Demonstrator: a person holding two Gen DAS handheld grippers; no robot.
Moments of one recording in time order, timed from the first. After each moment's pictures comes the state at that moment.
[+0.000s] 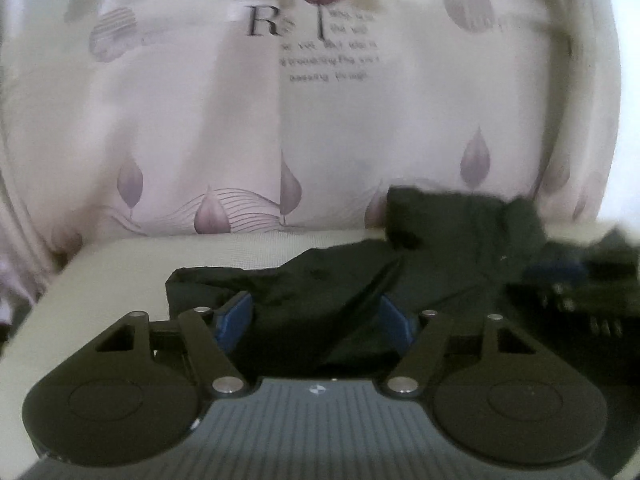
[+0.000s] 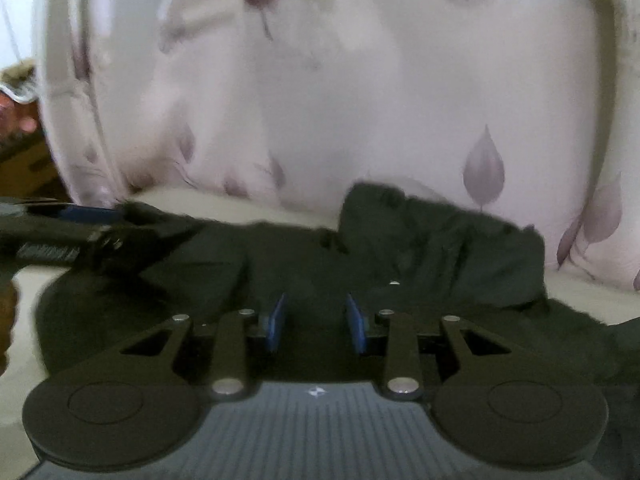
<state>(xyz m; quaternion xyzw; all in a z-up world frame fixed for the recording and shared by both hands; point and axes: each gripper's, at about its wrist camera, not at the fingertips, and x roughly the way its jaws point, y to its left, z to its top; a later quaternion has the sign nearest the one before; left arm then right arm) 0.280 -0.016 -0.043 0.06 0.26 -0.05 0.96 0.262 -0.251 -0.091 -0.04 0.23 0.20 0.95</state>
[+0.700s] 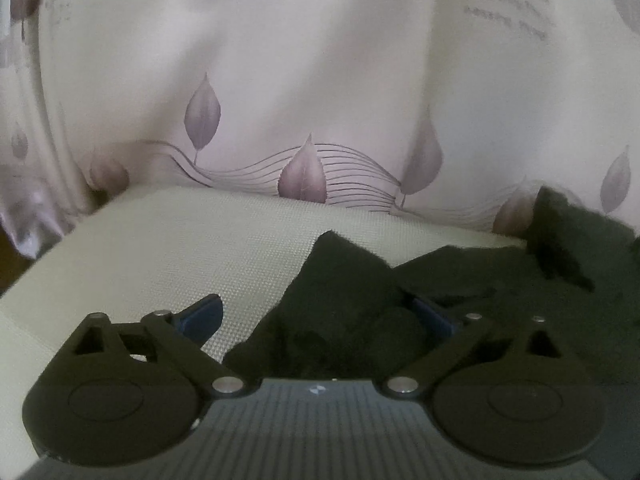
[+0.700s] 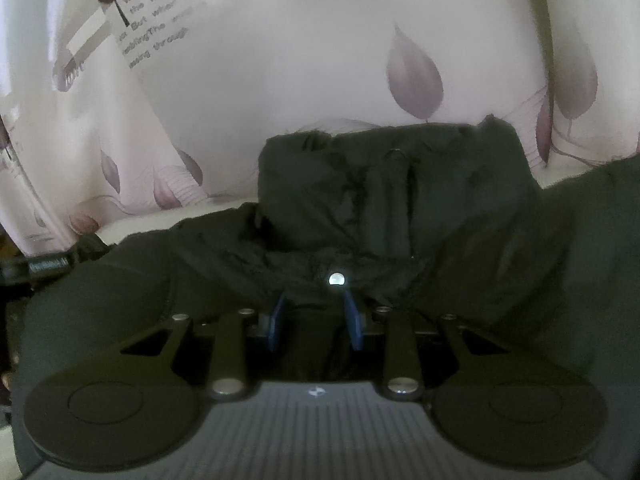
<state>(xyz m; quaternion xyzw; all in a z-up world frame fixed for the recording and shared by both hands) 0.365 0.049 -0.096 -0.01 0.29 0.08 0.95 0.311 -0.285 -0.140 0.11 0.25 0.16 0.95</state>
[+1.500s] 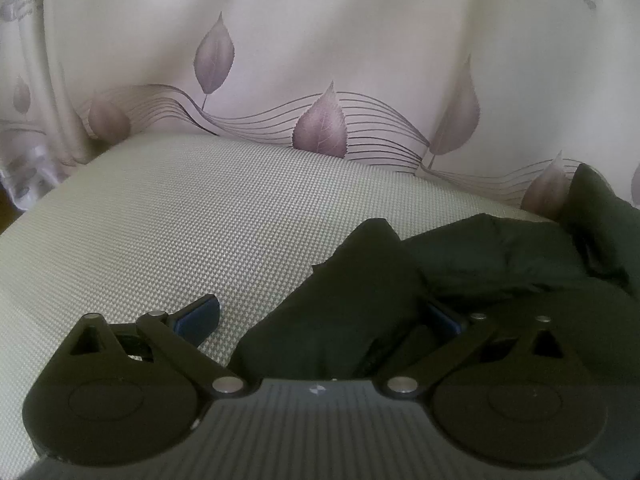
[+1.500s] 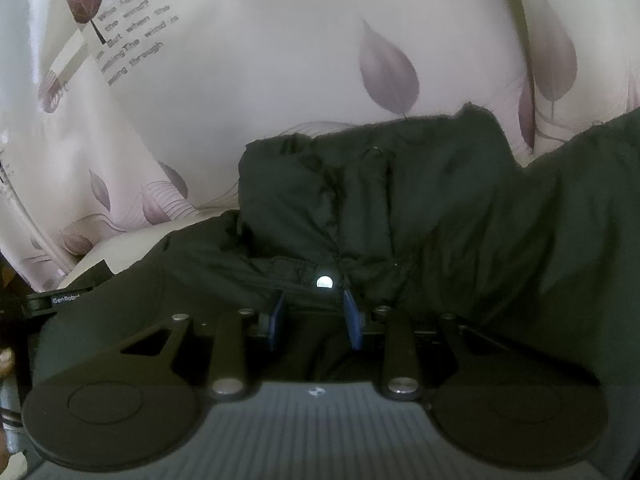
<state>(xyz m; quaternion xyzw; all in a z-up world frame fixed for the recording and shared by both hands) 0.385 0.068 -0.120 -0.05 0.34 0.08 0.93 0.314 -0.292 -0.148 0.14 0.25 0.14 0.95</state>
